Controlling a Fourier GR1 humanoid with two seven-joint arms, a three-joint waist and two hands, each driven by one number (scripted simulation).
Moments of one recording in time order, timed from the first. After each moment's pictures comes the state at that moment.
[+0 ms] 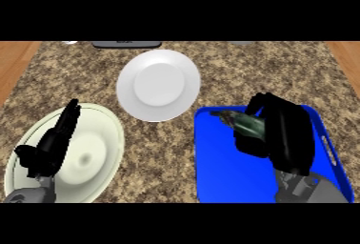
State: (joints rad) left arm -0.05 0.28 0.03 -1.37 0.08 -0.02 -0.12; right arm -0.30 -0.29 0.43 -1.83 1.06 -0.17 0.74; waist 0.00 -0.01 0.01
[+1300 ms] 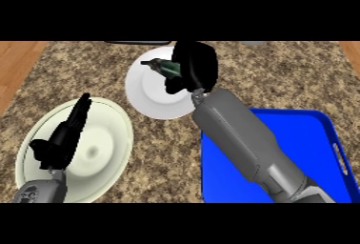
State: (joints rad) left arm -0.10 0.23 0.02 -1.37 0.03 -0.03 -0.12; right arm -1.01 0.00 0.41 -0.87 0.81 -0.42 0.64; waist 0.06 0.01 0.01
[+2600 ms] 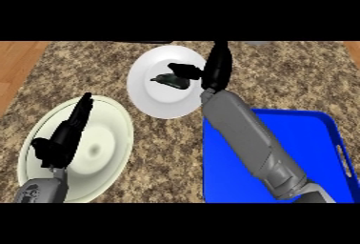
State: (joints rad) left arm -0.12 0.23 0.02 -1.35 0.02 -0.05 -0.13; right arm -1.00 0.00 0.32 -0.72 0.20 -0.98 0.31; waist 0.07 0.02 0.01
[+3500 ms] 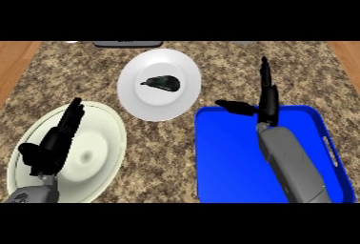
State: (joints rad) left arm -0.06 0.24 0.07 -1.38 0.03 -0.06 -0.11; right arm -0.57 -0.13 0.10 -0.86 -0.06 -0.55 -0.33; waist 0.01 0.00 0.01
